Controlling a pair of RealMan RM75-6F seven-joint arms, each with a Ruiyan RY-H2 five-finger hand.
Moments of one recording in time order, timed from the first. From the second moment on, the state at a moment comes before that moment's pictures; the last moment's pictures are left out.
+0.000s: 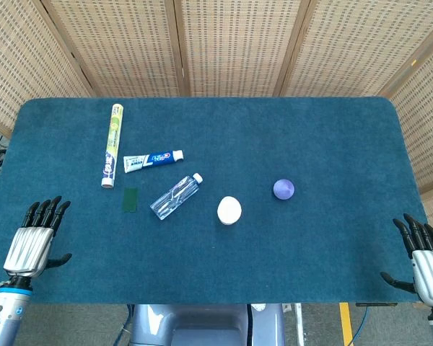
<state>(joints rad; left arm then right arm) -0.18 -1.15 -0.02 -1.91 1.35 1.38 0.47 0.02 -1.01 0.02 -1.72 -1.50 1.47 0.02</state>
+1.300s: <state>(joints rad) -0.32 -1.24 -0.11 -1.87 1.19 1.25 0.57 0.01 -1.00 0.02 -1.72 -1.51 1.47 0.03</state>
